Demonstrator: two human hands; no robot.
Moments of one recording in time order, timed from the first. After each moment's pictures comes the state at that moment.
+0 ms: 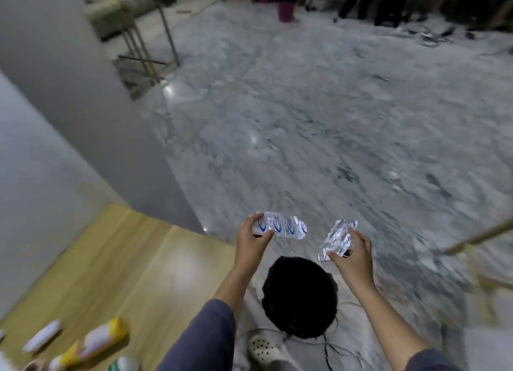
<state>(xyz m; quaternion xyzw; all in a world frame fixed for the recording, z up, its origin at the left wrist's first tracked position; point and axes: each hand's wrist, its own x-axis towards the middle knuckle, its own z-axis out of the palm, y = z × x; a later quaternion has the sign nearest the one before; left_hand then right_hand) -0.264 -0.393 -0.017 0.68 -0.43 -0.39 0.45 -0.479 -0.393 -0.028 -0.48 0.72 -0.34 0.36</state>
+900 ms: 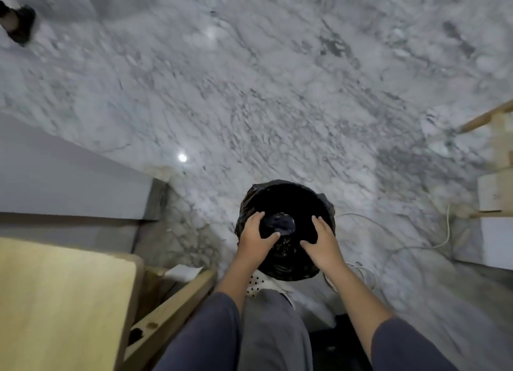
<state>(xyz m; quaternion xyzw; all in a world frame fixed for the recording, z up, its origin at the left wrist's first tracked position) -0.339 -0.405 -0.327 0.69 -0.46 -0.55 0.08 -0.503 -0.388 -0.337 -0.42 0.74 -0.06 0.52</state>
